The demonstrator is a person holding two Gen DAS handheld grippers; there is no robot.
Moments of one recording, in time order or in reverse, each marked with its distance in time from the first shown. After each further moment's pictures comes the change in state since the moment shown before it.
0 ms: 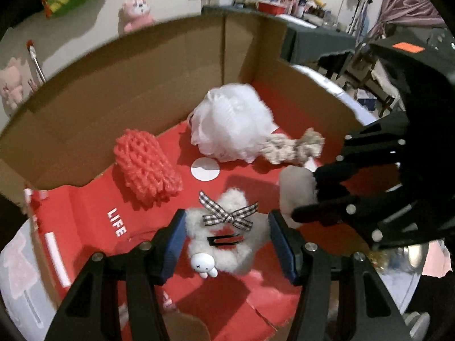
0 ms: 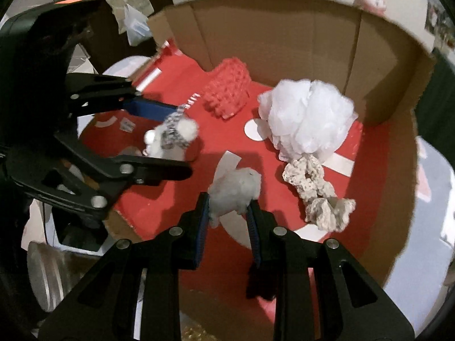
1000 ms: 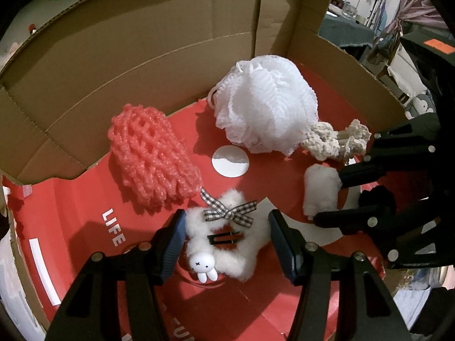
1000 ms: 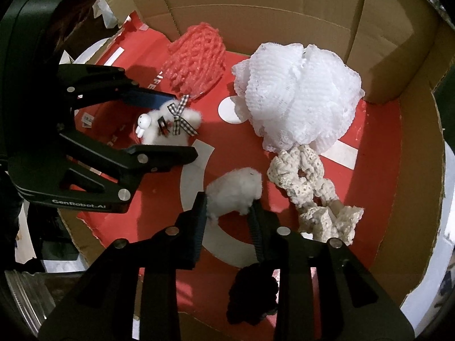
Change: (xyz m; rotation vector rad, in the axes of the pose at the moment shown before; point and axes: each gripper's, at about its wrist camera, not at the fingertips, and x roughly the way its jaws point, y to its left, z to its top) left arm 0.035 0.015 0.008 -0.042 0.068 0.042; right arm 0.036 -0.006 0.014 0.036 0.113 -0.071
